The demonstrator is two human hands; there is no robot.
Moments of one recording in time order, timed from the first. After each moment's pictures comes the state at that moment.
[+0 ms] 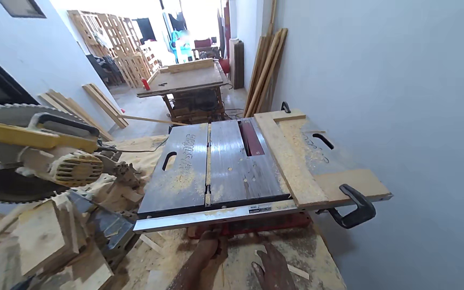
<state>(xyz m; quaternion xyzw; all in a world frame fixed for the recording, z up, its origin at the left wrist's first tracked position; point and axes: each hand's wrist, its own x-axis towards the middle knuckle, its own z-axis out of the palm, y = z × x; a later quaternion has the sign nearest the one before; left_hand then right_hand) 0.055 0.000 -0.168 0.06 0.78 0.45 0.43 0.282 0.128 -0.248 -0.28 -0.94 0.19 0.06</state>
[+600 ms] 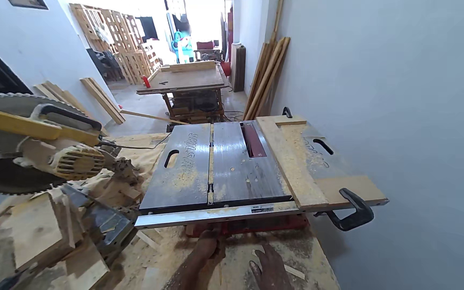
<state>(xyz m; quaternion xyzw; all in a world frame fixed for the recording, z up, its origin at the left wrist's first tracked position) 0.054 -0.005 -0.176 0.05 0.76 0.45 0.45 0.284 0.125 -0.252 -0.28 -0.94 0.17 0.07</state>
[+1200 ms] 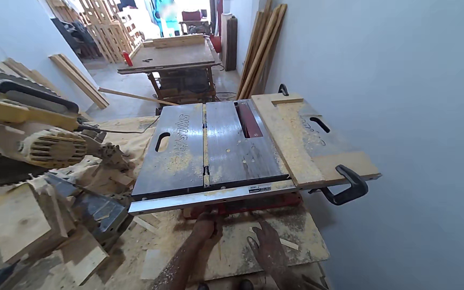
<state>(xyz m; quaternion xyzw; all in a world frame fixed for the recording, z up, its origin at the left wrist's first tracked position) 0.053 -0.009 -0.182 0.10 0.77 0.46 0.44 0.279 0.127 -0.255 -0.30 -0.94 0.15 0.07</state>
